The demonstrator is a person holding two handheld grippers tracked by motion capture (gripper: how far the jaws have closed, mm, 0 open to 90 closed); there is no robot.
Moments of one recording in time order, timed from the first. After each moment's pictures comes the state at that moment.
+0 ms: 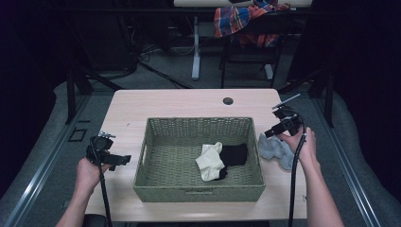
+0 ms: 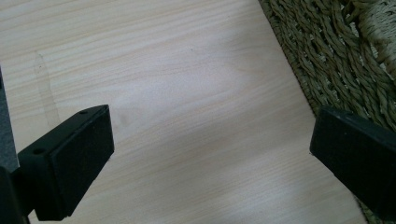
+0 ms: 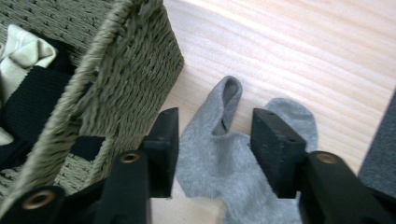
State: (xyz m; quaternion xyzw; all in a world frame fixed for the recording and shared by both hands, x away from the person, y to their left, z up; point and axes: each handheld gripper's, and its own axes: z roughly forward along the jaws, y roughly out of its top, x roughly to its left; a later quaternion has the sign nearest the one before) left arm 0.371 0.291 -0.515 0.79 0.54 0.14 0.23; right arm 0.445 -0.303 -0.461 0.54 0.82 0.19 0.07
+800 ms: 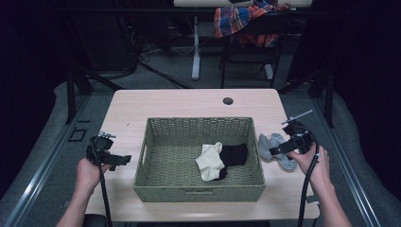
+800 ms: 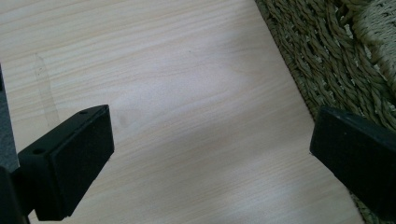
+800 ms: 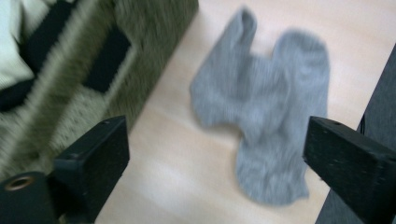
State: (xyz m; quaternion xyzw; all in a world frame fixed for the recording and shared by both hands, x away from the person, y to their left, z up) left arm 0.369 0.290 -0.514 0.79 0.54 0.14 0.24; right arm 0.380 -0.315 -0.463 0.54 0.82 0.19 0.08
